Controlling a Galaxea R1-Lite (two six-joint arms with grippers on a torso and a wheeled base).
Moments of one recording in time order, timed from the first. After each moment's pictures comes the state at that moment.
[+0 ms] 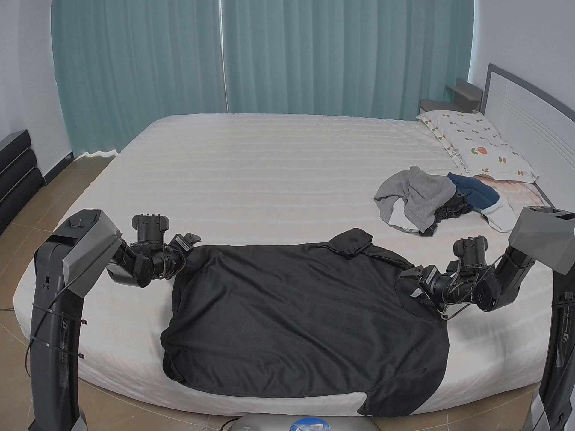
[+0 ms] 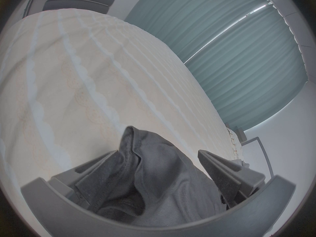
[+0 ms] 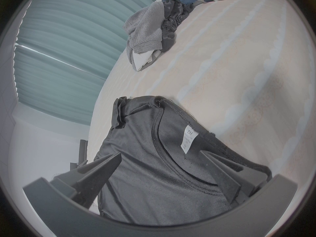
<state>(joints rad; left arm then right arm) -0.04 2.60 -1.46 -0.58 -0.11 -0.87 0.07 2.35 -0.88 -0.78 0.30 0.84</state>
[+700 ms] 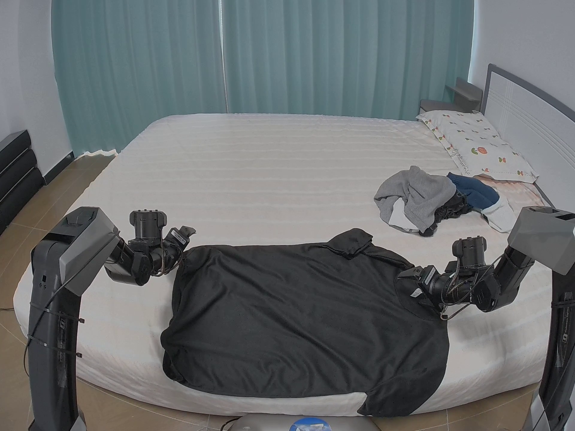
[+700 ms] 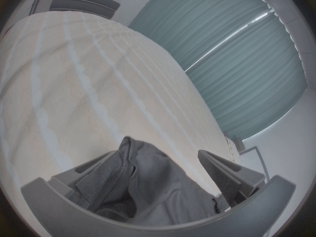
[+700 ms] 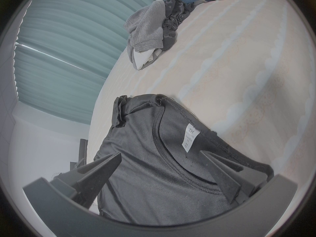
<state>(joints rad) -0.04 2.58 -1.45 -0.62 -0.06 -0.92 0.08 2.36 -0.88 -0.78 0.30 0.83</state>
